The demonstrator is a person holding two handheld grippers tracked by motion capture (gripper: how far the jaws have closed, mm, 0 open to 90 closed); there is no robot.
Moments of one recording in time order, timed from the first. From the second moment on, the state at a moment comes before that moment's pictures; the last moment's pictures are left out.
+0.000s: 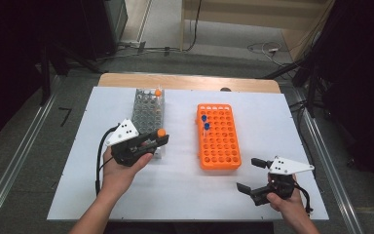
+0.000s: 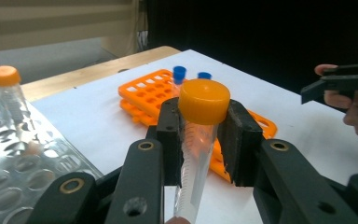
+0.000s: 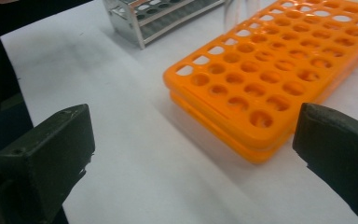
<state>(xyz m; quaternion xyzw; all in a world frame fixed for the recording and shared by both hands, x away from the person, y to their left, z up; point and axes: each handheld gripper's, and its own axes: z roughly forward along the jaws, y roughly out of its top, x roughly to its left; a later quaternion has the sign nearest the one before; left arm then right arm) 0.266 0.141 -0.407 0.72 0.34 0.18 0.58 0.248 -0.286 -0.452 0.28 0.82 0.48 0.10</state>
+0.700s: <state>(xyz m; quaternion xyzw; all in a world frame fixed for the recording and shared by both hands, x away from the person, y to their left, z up) 0.337 0.154 -0.397 0.69 0.39 0.21 0.57 0.260 -0.310 -0.462 0.31 0.81 0.48 0.13</state>
